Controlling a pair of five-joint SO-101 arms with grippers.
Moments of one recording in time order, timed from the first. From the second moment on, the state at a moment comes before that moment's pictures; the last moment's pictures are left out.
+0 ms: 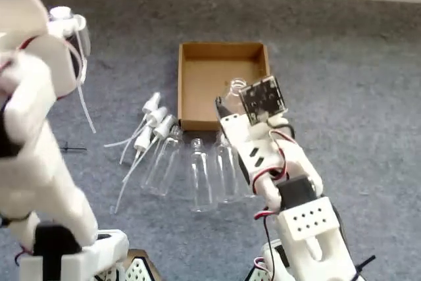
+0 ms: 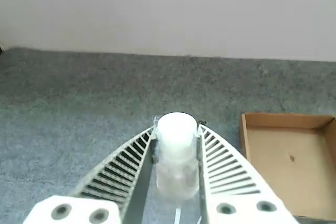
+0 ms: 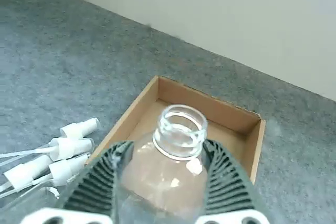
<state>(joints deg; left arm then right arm) -9.9 -13.5 -50.1 100.0 3.6 -22.4 -61.1 62.3 24.0 11.6</state>
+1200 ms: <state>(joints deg) 30.5 -16.2 -33.5 72.0 8.1 -32.8 -90.8 81.9 21.1 11.5</state>
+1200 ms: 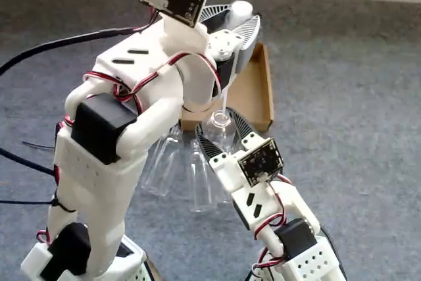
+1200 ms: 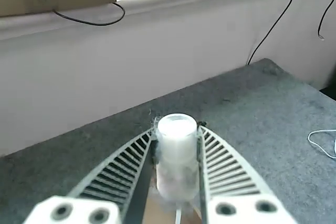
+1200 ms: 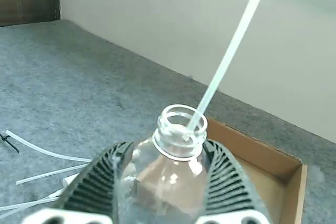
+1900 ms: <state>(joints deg) 30.8 -15.9 -23.2 91.2 8.5 -32.4 -91.0 81.9 21.1 11.1</state>
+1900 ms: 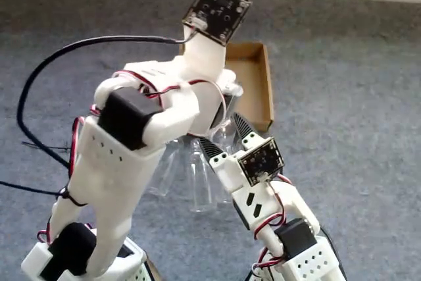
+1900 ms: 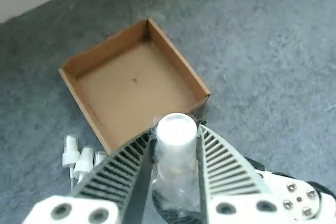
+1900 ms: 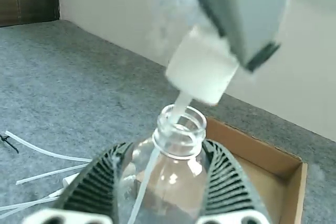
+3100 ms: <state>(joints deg) 24.7 -22.2 -18.7 84.7 -0.7 -32.4 -91.0 81.9 21.1 11.1</state>
